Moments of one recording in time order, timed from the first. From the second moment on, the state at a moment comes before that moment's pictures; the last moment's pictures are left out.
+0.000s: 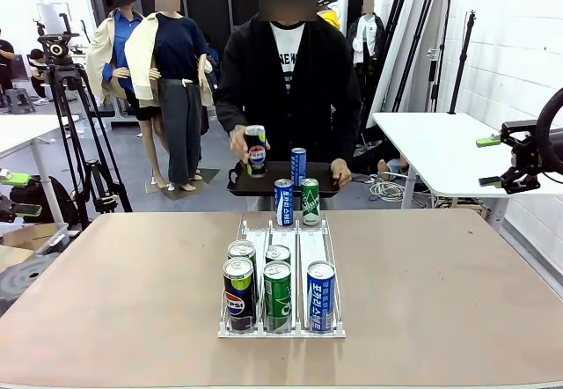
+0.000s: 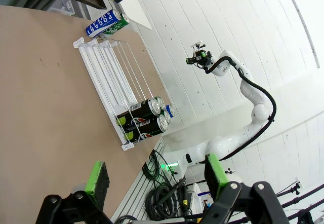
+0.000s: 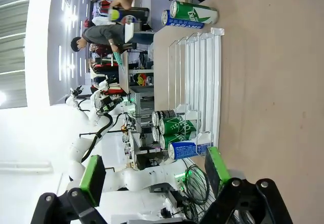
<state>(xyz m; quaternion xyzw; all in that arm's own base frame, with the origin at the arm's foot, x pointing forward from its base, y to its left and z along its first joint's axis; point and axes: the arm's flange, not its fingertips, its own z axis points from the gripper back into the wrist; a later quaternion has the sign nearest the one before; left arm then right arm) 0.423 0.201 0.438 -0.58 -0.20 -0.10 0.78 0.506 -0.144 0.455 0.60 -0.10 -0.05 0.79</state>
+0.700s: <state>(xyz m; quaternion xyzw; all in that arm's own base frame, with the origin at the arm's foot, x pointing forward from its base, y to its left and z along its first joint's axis) 0.423 0.201 0.438 -0.58 -0.20 -0.10 0.78 0.506 -0.144 0.455 0.60 -0.10 -0.05 0.79</state>
